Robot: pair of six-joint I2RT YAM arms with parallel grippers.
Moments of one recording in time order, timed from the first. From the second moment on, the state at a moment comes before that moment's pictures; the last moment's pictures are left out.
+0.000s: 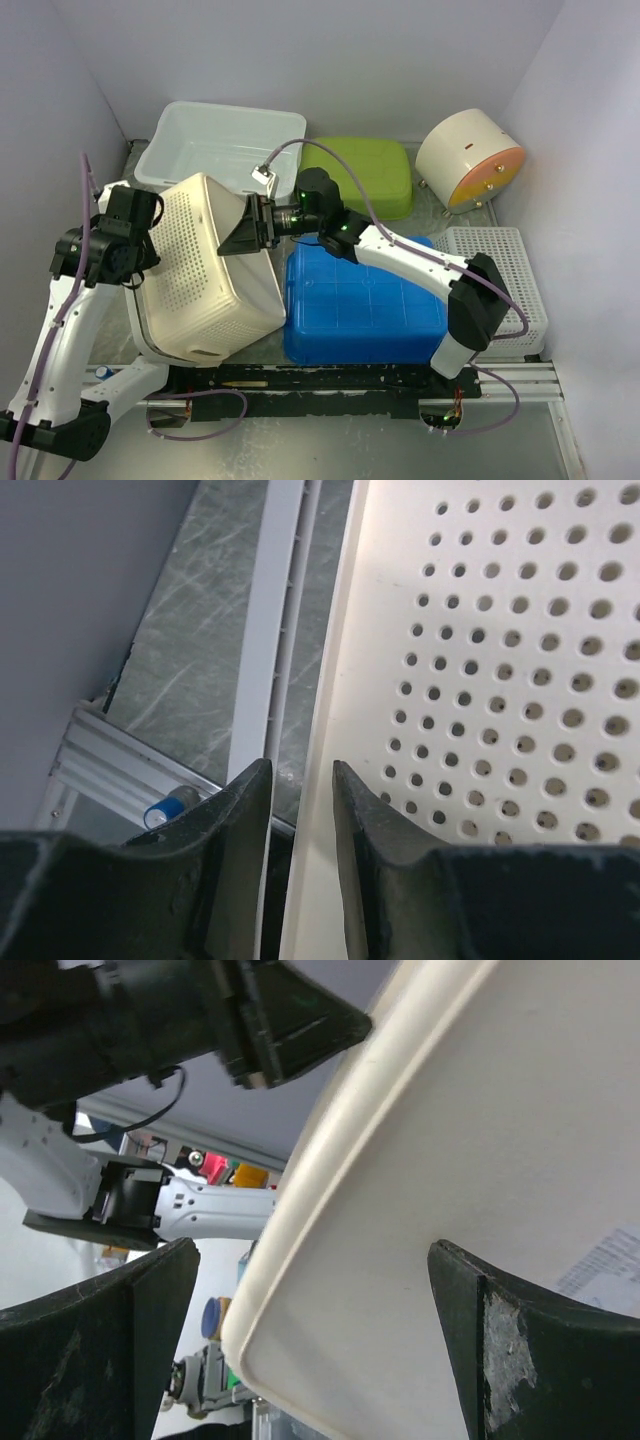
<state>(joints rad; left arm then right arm) -0.25 0.99 1.36 -1.37 -0.52 -0.52 0.88 1.65 1.33 0.19 -0.75 0.89</state>
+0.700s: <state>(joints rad) -0.15 1.17 1.35 -1.29 -0.55 -0.47 0.99 1.81 1.60 0.22 -0.84 0.86</state>
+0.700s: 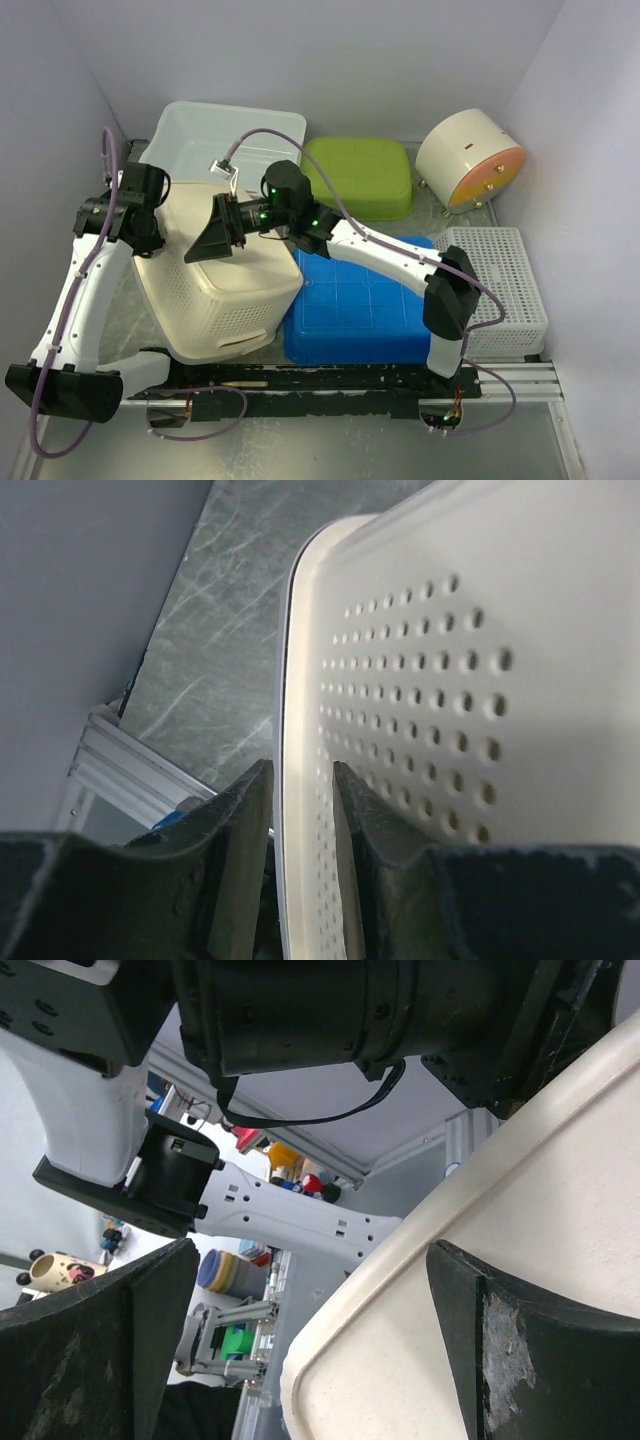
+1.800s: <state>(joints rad) -0.14 1.15 1.61 -1.26 -0.30 -0.48 1.04 1.90 1.77 0.11 -0.81 0.79</state>
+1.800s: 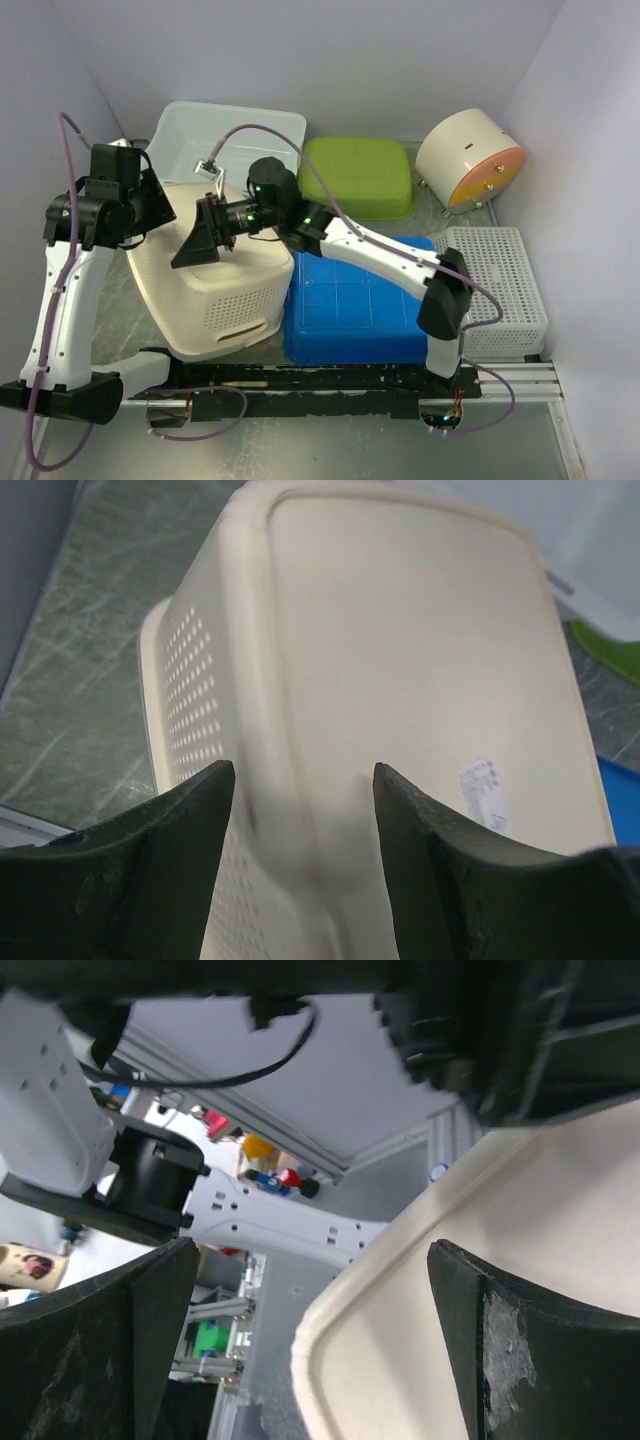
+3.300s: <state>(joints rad) 0.11 1.06 1.17 -1.07 -0.29 -0.51 0.92 1.52 1.12 -0.11 -0.35 0.94</state>
